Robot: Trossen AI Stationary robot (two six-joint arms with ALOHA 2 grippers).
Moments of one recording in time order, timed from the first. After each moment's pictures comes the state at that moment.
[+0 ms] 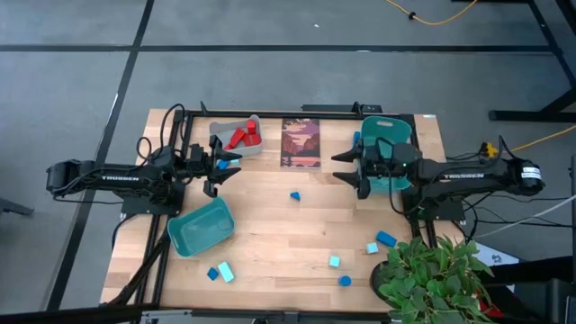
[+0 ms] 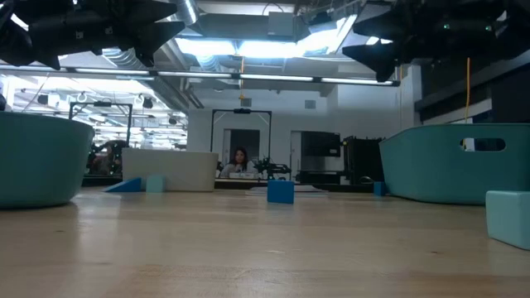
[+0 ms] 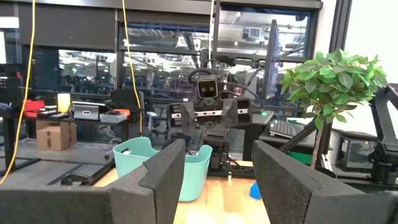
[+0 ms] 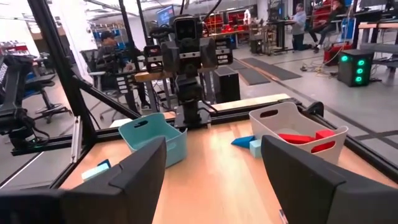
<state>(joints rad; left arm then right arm) 0.22 0.69 0.16 0.85 0.14 -0.12 -0.18 0.92 0.37 0.57 -0.17 0.15</state>
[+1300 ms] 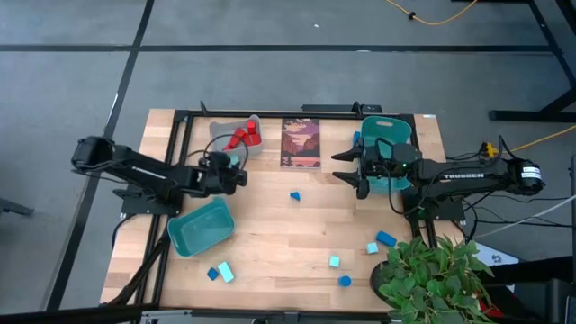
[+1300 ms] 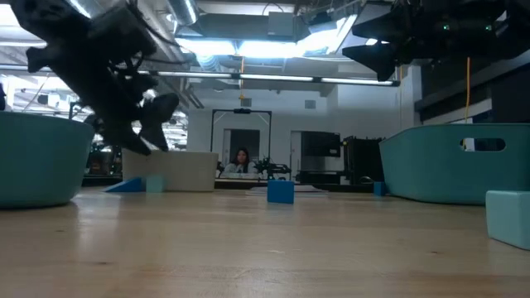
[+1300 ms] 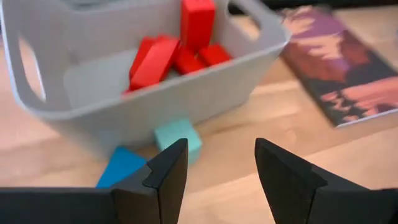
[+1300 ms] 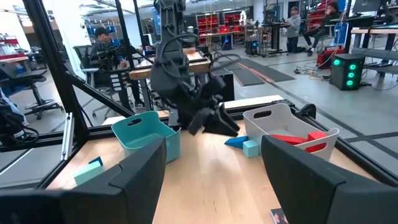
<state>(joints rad) -0.04 1.22 0.42 -0.15 -0.88 -1.10 -0.18 0.92 0.37 0.56 -0.14 0.12</state>
